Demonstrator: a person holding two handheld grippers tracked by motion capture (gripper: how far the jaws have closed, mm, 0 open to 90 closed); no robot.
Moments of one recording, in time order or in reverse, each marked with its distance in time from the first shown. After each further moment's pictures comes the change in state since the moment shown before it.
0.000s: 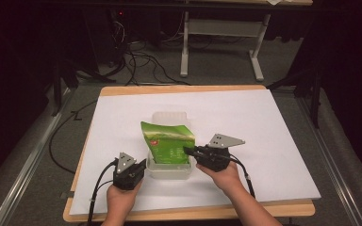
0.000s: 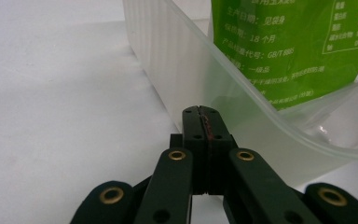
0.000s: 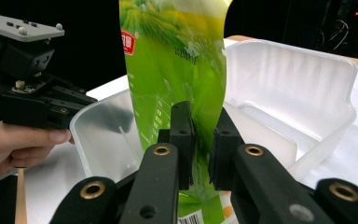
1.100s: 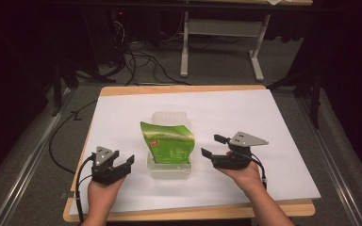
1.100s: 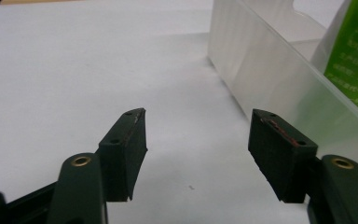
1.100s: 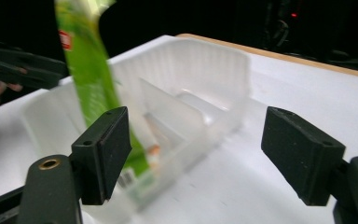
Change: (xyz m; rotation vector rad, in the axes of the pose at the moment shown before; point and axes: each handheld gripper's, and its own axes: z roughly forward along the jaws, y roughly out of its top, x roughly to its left) left arm 0.046 0.017 -0.036 0.006 0.157 -0.047; right arm -0.025 -0.001 -0.051 0.006 -0.168 0.012
